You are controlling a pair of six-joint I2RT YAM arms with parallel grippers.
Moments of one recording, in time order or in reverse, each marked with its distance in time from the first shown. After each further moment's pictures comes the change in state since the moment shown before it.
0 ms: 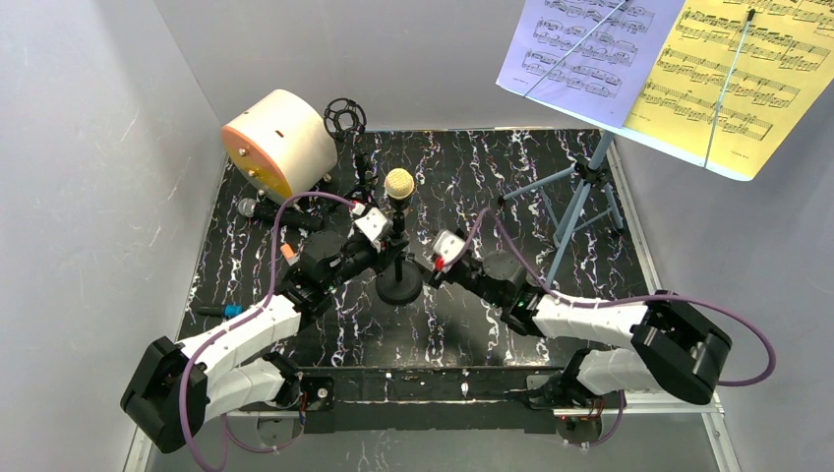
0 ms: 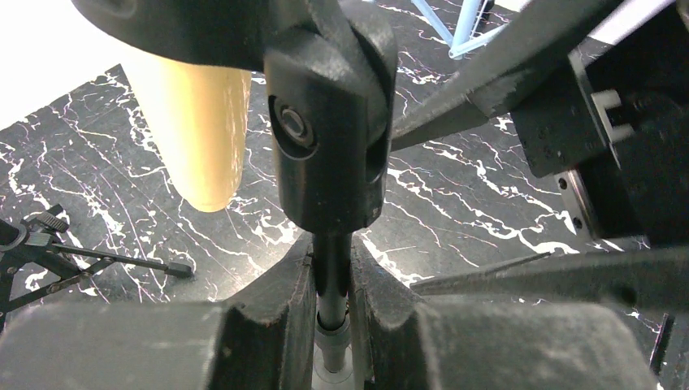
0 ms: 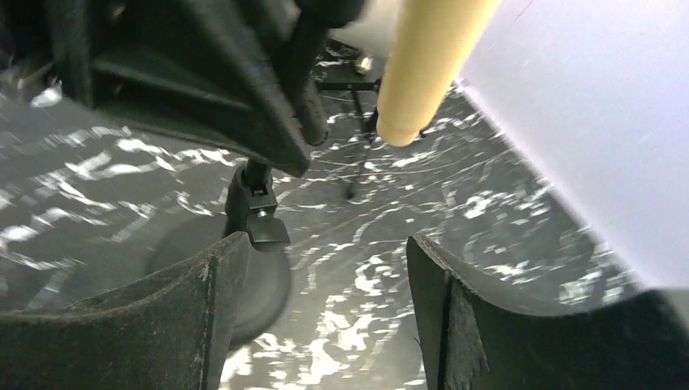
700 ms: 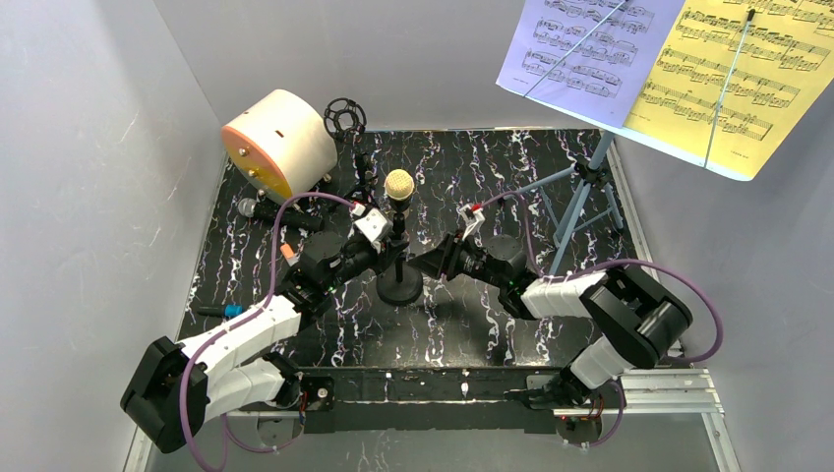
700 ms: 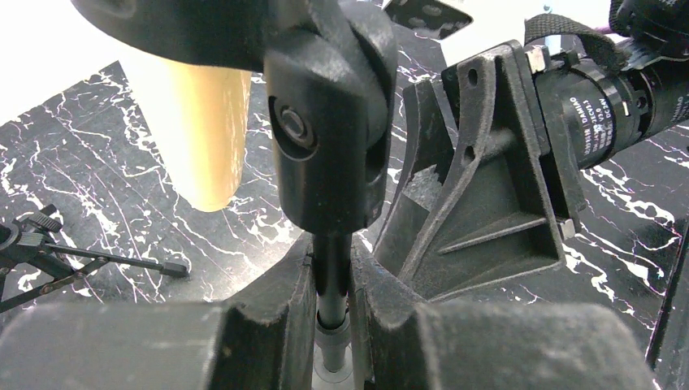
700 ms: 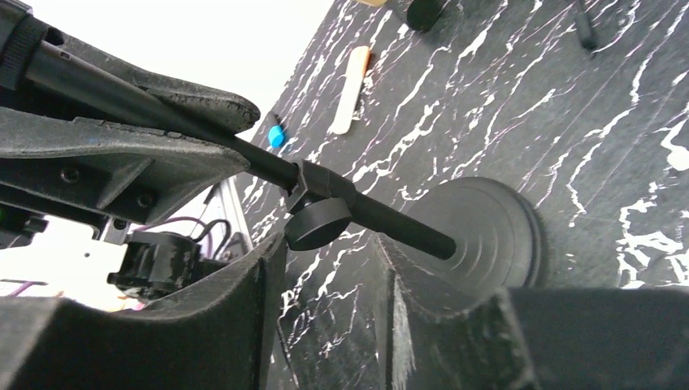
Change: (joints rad) left arm 0.000 0.000 -0.006 0.006 0.009 -0.006; right arm -0.233 0.217 -0.013 0.180 -0.378 1.280
